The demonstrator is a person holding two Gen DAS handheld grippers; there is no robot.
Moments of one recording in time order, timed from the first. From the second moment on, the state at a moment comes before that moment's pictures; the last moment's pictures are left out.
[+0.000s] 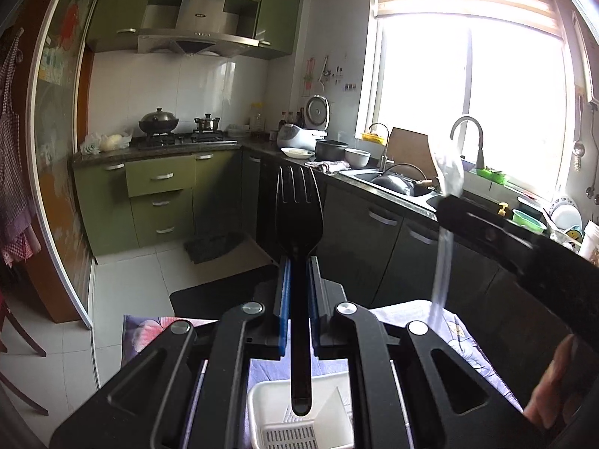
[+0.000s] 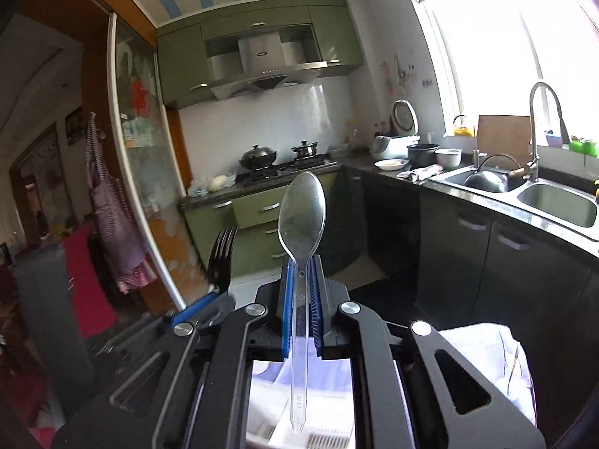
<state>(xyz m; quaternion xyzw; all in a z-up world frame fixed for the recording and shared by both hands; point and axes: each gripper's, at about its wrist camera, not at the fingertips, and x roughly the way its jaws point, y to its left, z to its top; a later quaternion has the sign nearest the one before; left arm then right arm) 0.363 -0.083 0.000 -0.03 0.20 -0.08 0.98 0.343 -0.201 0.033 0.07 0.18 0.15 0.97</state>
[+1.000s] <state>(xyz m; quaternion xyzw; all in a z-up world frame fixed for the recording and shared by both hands) 0.322 -0.087 -0.048 0.01 0.33 -0.09 0.94 0.284 -0.204 -0.045 0.00 0.28 0.16 0.95</state>
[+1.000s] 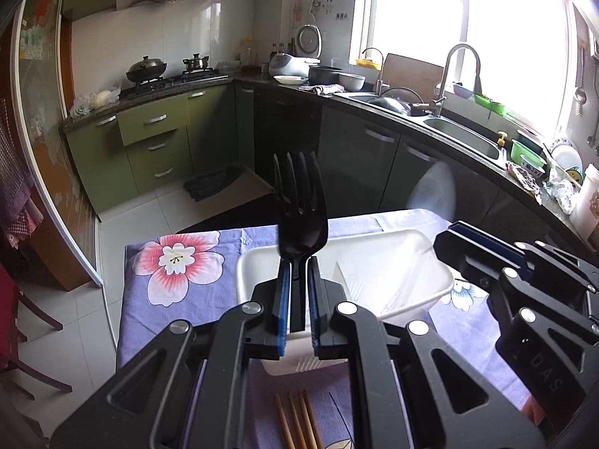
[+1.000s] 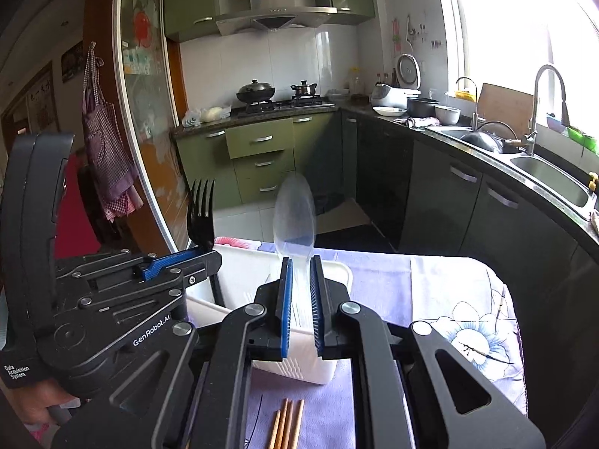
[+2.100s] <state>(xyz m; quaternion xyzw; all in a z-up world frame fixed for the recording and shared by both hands) 0.281 -0.064 -0.171 0.00 0.56 -0.05 0.83 0.219 -0.262 -0.133 0.00 0.40 0.13 0.91</state>
